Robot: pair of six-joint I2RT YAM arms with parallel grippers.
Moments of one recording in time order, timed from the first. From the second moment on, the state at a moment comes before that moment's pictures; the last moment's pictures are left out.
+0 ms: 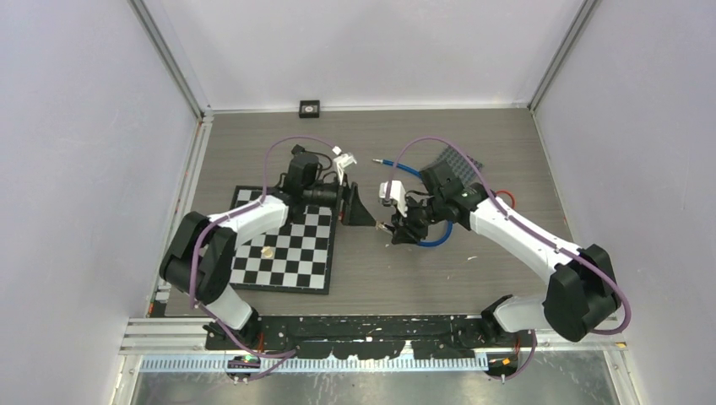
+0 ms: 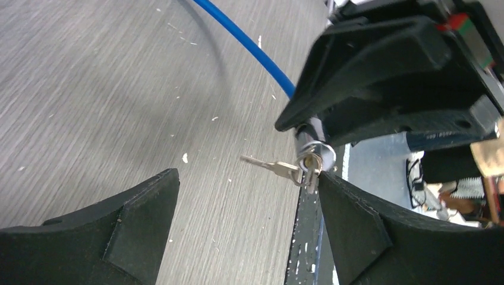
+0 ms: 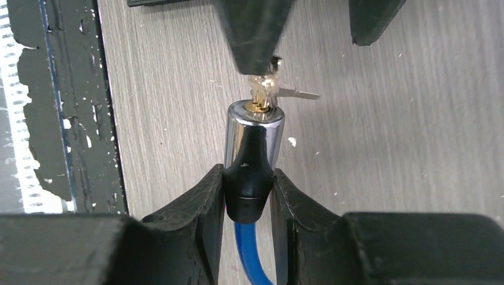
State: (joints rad) left arm -0.49 1.60 0.91 0.17 0.98 -0.30; right arm 0.54 1.33 0.95 -0.60 -0.68 -0.60
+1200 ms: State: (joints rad) left arm -0.13 1.32 0.89 -0.09 0.69 -0.14; right arm 1.02 1.56 1.60 -1.00 0.13 -0.92
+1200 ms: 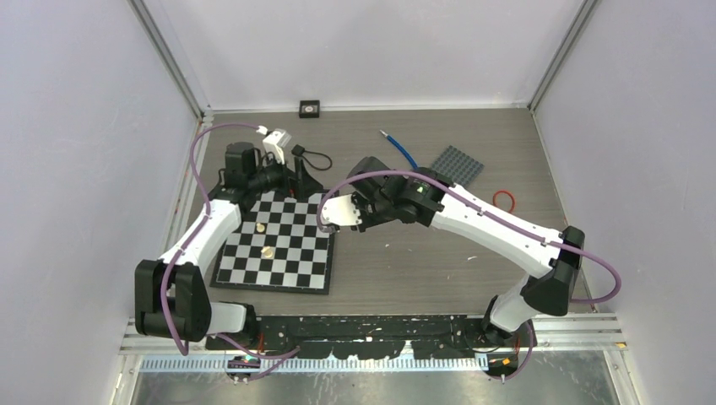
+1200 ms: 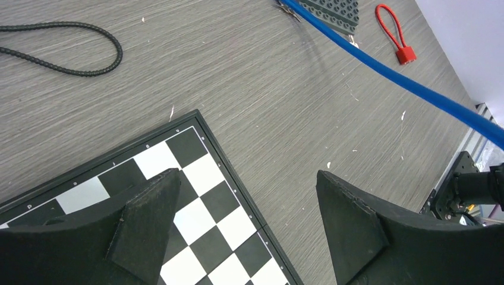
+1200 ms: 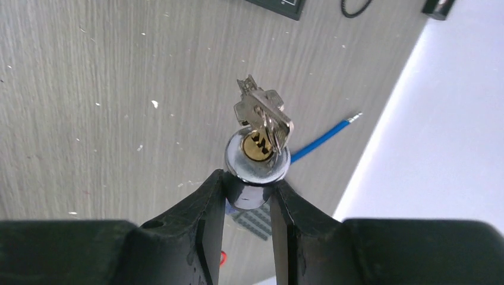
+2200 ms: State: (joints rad) left arm -0.04 1.24 0.89 -0.09 0.66 -0.10; right arm 1.21 1.65 1.24 -0.83 0.15 -0.91
